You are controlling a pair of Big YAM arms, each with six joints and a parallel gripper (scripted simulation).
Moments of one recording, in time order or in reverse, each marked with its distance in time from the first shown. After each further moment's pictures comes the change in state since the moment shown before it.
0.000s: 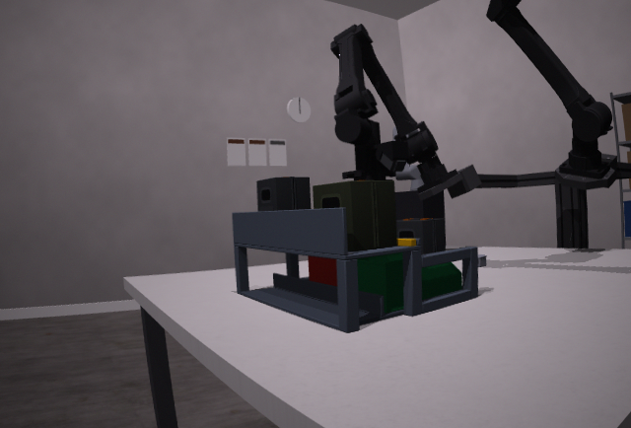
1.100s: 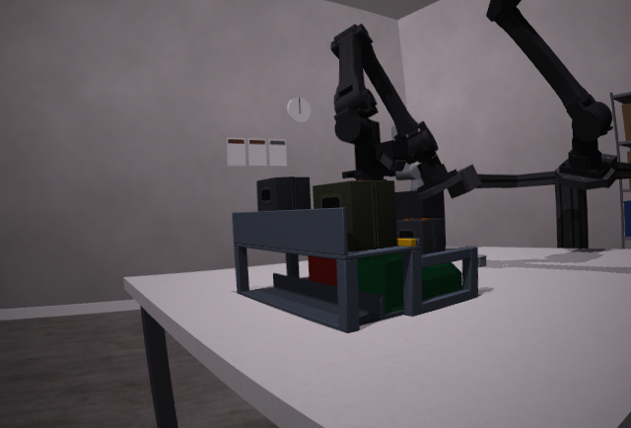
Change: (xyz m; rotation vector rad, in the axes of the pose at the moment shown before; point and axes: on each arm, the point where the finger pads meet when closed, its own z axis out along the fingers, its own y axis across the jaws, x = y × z) left arm 0.000 0.000 0.000 0.000 0.000 0.000; right arm 0.000 0.000 -0.001 0.001 -0.001 0.000
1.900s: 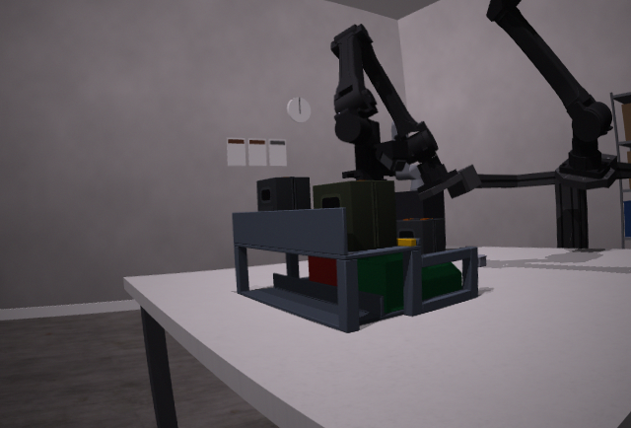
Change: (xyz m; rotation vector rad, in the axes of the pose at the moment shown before) left arm 0.000 0.000 0.000 0.000 0.000 0.000; right arm 0.000 0.000 0.000 -0.002 0.001 -0.001
